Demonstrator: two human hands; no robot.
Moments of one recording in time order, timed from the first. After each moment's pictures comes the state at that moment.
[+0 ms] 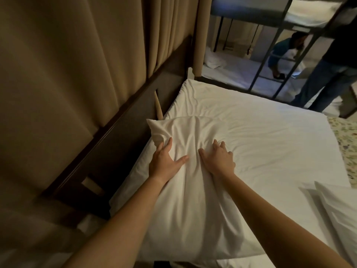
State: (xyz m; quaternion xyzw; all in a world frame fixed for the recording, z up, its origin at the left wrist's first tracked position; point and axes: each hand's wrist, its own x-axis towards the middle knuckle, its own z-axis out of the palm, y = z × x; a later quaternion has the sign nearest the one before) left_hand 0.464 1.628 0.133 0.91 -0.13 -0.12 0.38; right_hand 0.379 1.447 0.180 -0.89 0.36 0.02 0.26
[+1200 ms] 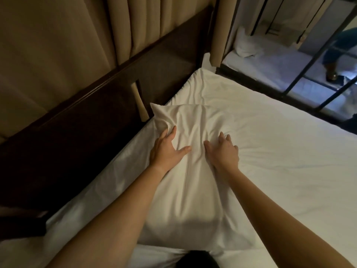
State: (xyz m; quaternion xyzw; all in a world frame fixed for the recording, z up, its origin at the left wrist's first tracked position) left_hand 0.672 1.334 0.012 0.93 -0.04 -0.10 0.36; right_hand 0.622 1.138 0.037 -0.92 0.29 0.04 0.28
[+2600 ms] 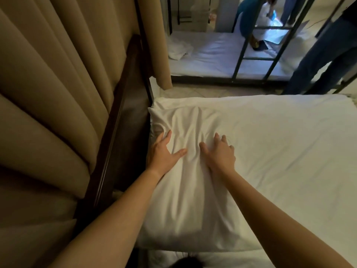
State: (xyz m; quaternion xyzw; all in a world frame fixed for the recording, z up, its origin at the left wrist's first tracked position) left_hand 1.079 1.260 0.028 0.89 -0.30 -0.18 0.30; right_hand 0.929 1.115 0.044 -0.80 0.51 -0.01 0.31
